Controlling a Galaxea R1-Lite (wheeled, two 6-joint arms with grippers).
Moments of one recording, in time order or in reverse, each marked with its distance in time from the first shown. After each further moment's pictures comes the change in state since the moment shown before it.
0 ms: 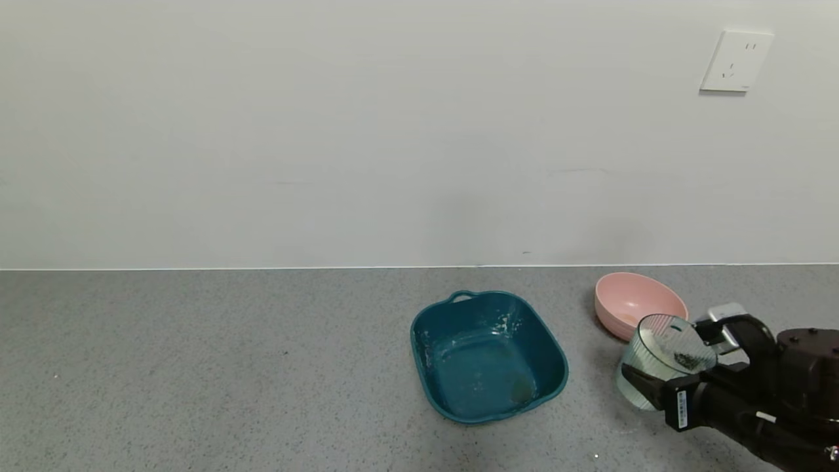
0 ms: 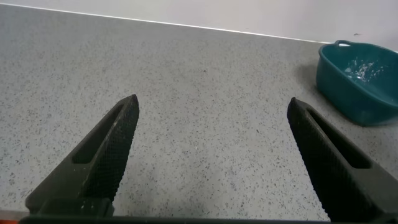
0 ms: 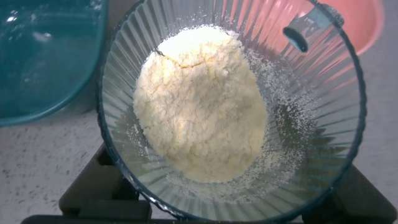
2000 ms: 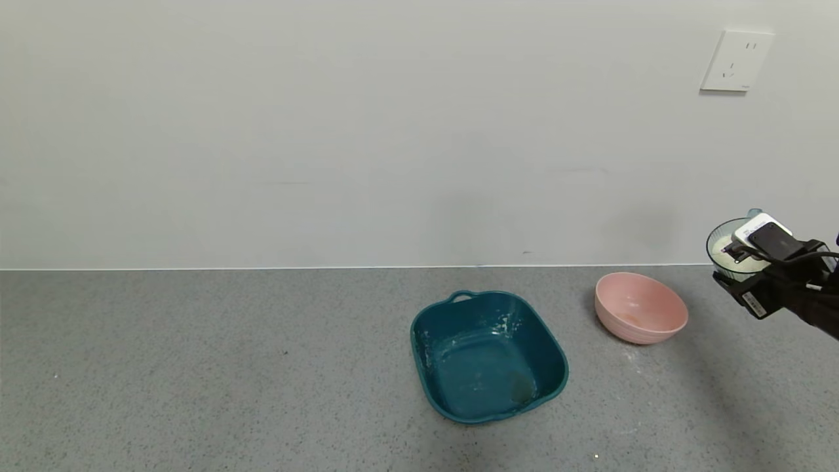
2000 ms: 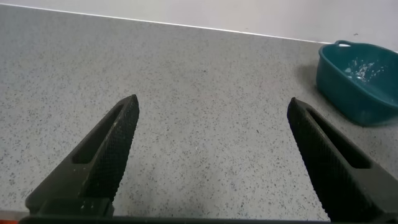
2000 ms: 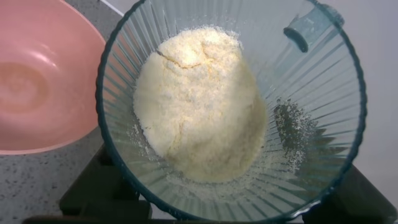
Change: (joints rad) left arm 0.000 0.000 0.000 0.000 0.000 0.000; right arm -0.451 0.139 -0.452 0.089 0.052 -0.815
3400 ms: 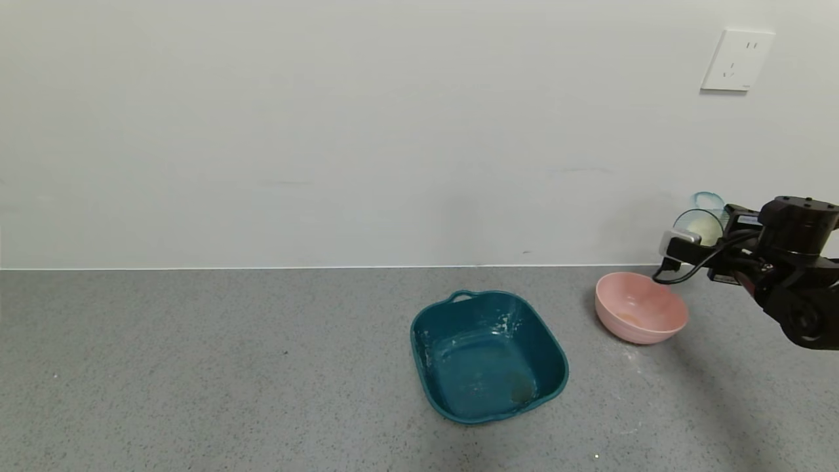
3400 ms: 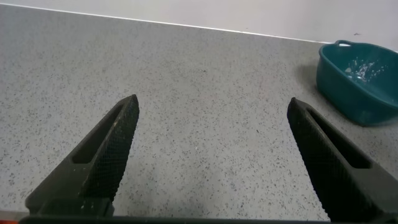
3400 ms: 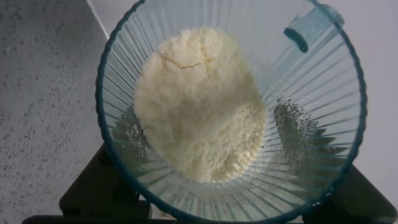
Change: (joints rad) left arm 0.000 0.000 0.000 0.000 0.000 0.000; right arm 0.075 0.259 -0.286 -0.090 -0.243 -0.754
